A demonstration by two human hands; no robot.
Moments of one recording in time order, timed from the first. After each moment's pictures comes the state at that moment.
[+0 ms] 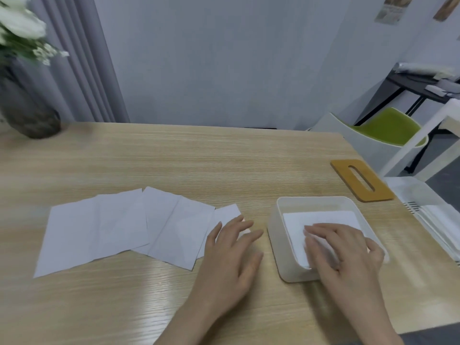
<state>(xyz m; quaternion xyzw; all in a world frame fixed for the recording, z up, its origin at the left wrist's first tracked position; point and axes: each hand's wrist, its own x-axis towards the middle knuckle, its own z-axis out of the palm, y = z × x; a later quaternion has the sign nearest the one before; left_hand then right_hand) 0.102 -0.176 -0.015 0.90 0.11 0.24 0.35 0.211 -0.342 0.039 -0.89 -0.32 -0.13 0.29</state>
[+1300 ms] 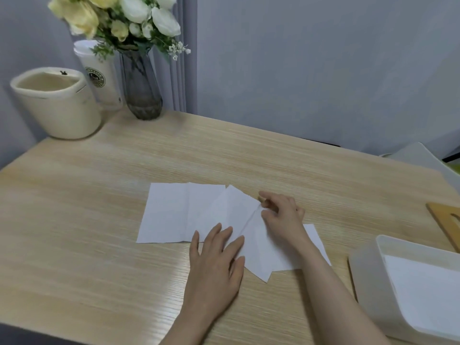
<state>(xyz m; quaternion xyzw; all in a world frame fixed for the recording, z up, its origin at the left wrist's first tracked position) 0.008 -0.092 -0.058 0.88 0.35 0.21 0.24 0.215 -0.098 -0.038 -0.84 -0.44 0.13 0.29</state>
